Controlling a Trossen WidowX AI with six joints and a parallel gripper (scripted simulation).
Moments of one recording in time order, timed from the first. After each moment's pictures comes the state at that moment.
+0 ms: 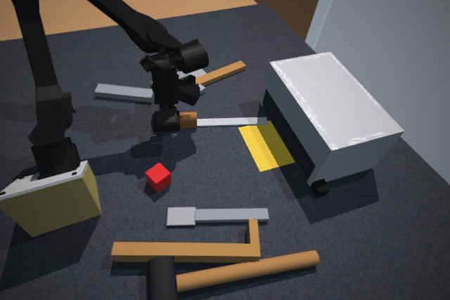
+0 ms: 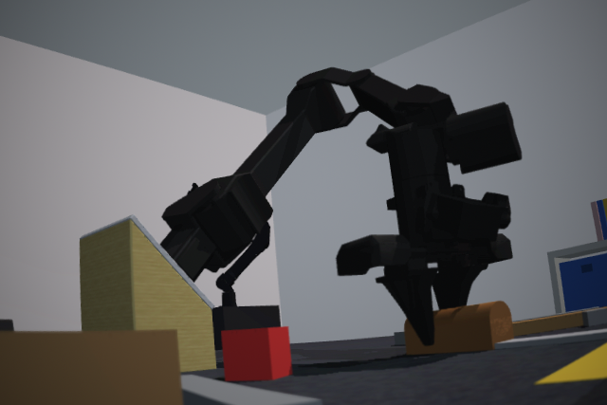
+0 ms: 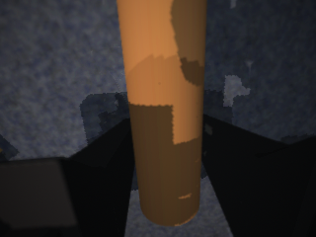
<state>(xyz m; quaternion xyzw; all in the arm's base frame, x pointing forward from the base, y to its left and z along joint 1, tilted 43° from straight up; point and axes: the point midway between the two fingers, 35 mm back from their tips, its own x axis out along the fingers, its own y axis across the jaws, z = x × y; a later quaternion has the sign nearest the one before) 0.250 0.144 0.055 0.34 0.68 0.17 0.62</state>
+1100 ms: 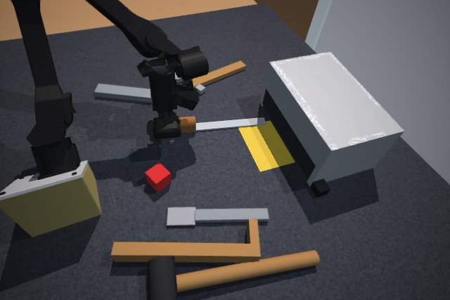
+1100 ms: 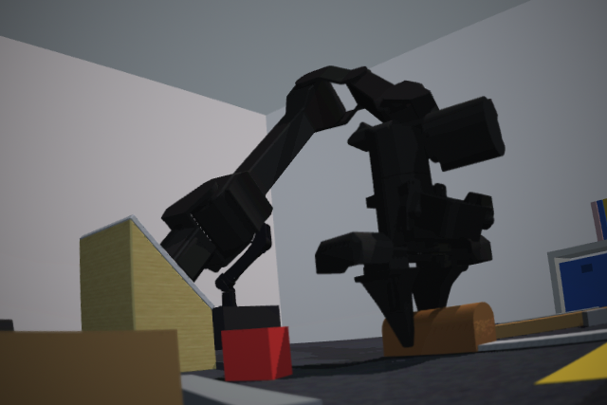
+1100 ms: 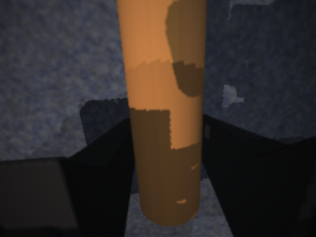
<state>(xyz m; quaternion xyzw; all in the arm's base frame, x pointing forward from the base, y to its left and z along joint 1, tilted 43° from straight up) 0.240 0.128 0.042 0.32 0.68 0.20 0.63</state>
